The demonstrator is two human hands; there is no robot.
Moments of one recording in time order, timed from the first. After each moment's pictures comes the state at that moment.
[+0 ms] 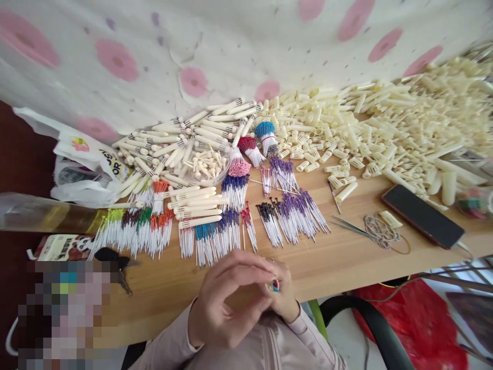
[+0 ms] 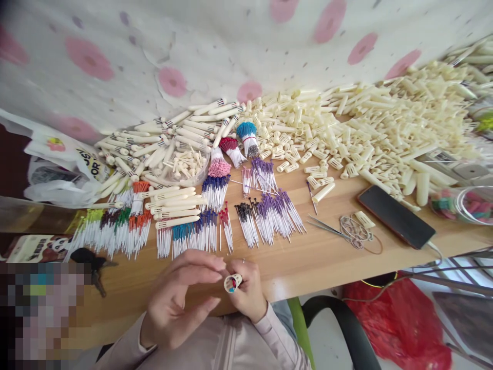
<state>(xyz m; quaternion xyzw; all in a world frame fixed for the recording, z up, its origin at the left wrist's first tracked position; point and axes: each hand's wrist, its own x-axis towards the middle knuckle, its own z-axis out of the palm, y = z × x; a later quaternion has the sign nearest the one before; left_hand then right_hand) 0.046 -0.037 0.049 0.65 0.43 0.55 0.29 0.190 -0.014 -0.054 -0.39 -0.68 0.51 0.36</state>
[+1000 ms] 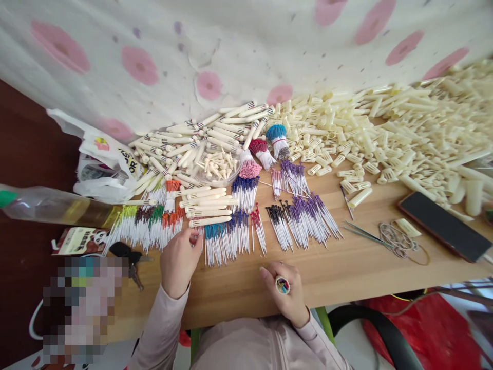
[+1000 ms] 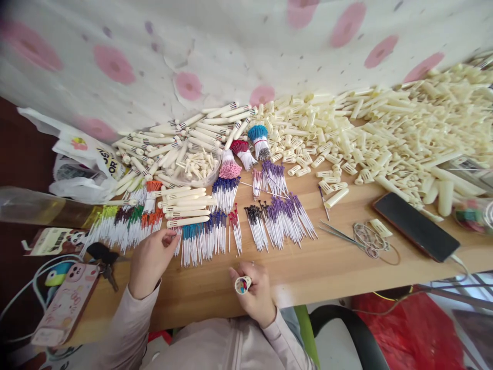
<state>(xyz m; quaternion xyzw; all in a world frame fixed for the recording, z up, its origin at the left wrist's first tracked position) -0.052 -0.041 0.005 0.42 0.90 0.04 0.12 0.188 -0.010 -0.052 -0.37 -0.69 0.49 0.39</state>
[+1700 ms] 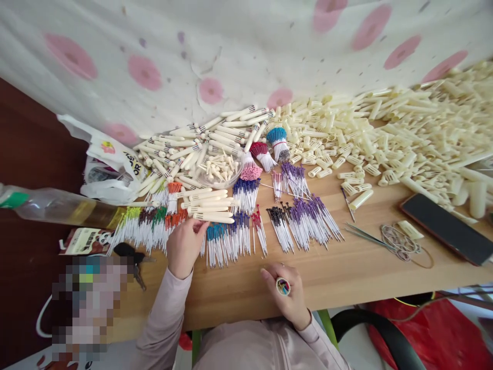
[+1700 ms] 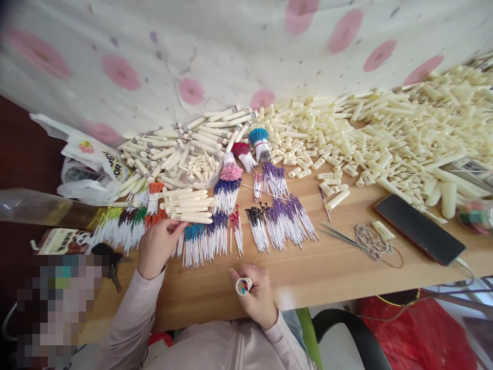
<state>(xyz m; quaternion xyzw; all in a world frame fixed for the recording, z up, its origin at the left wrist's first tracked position) -0.060 -0.016 0.002 0.44 0.89 0.06 0.09 0.190 -0.011 -0.054 -0.36 -0.69 0.49 0.40</state>
